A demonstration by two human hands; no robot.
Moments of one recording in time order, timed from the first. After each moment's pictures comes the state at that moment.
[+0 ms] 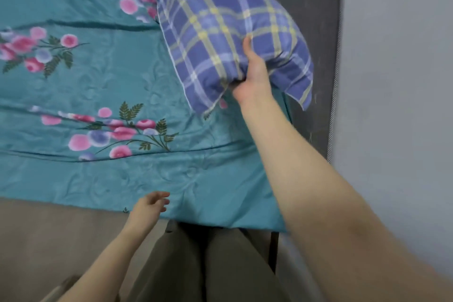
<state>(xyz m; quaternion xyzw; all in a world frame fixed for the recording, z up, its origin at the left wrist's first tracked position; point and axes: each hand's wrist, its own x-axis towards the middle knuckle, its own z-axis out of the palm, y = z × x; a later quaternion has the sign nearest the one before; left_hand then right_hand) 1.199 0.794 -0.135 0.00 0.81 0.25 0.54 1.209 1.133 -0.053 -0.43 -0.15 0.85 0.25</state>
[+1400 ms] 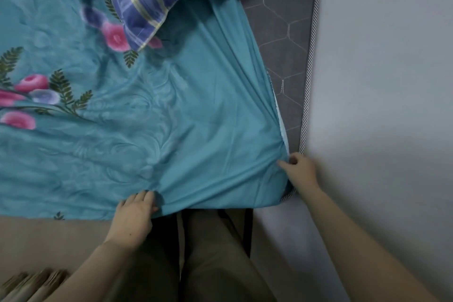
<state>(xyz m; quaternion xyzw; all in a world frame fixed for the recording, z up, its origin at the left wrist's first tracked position) 1.331 0.792 -0.269 0.48 0.78 -0.09 0.39 1.620 1.065 -0.263 -0.73 -0.54 0.40 -0.10</state>
